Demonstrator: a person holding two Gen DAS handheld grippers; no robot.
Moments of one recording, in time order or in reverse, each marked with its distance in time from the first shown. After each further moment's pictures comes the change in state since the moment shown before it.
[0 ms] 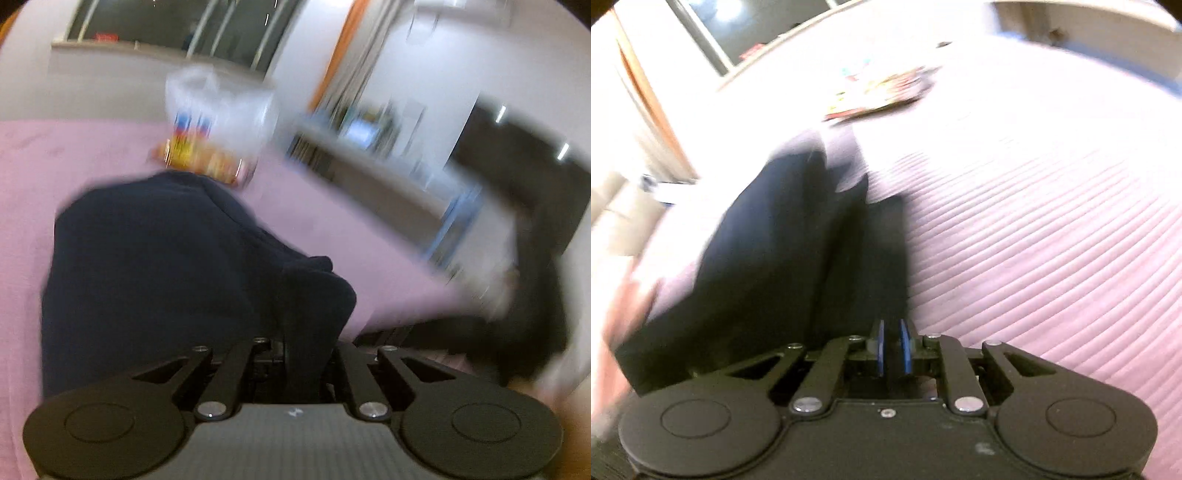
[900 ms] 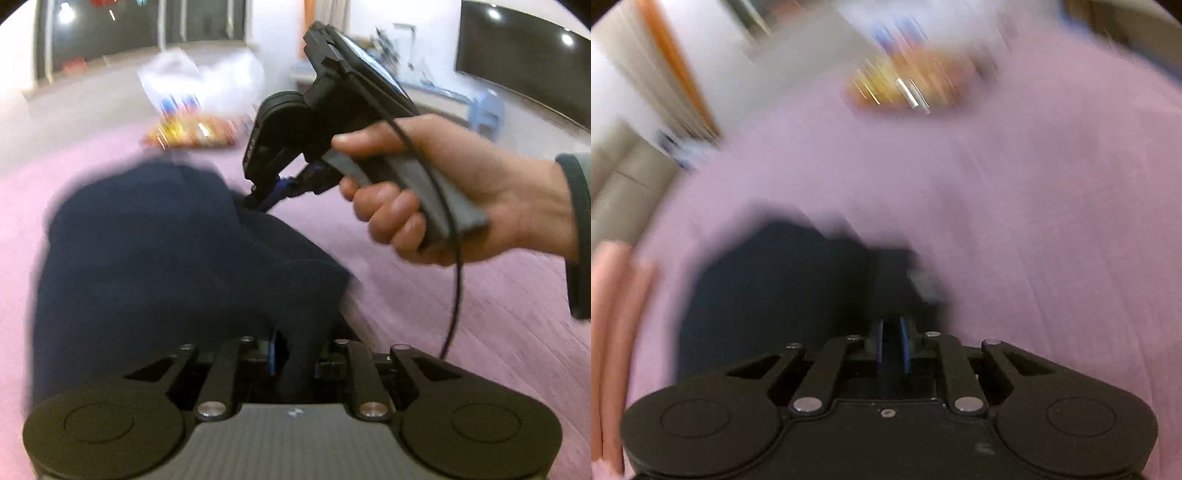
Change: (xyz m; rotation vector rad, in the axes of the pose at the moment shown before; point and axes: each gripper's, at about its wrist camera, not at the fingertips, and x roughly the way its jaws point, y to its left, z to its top) left arm 0.030 -0.057 -0.032 0.231 0.120 0.137; right arm 0.103 0.019 0.086 -0.094 0.180 0.092
